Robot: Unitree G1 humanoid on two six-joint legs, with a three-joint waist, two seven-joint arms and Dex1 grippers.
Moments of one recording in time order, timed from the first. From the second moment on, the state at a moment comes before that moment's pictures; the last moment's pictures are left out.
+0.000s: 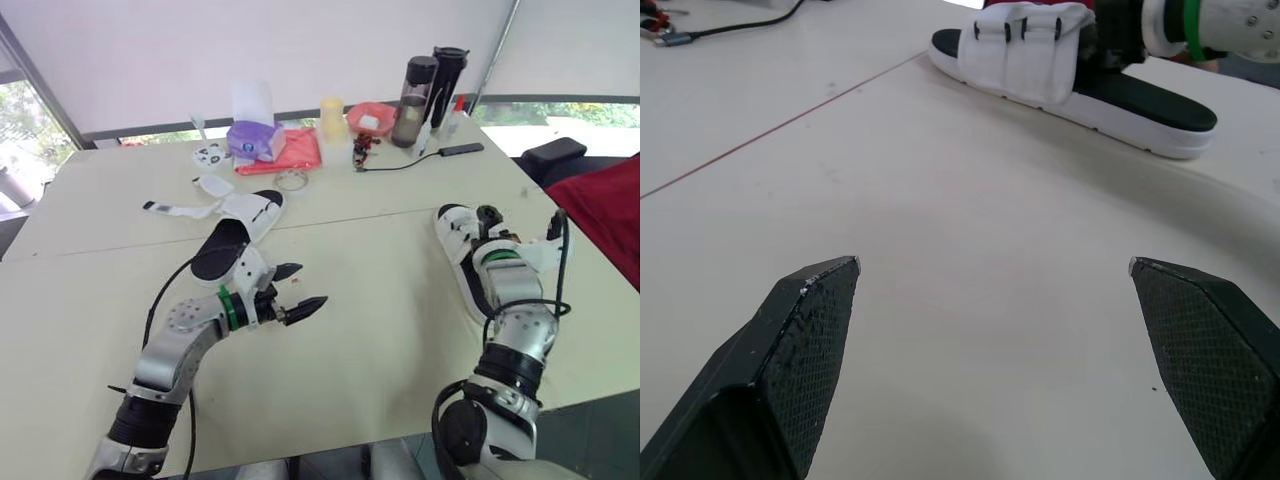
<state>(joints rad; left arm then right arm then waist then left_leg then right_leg) -0.28 0.39 -0.08 -0.17 -0.38 0.41 -0.80 -0.56 -0.04 -0.69 0.01 1.04 0.52 -0.43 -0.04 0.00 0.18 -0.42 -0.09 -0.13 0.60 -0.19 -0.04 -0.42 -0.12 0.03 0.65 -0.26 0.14</state>
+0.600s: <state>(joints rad) -0.31 0.44 0.07 -0.20 -0.41 0.47 -0.64 0.08 -0.27 -0.41 -0.54 1.77 0.85 -0.26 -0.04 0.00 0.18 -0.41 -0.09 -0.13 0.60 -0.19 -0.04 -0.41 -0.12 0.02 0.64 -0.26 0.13</state>
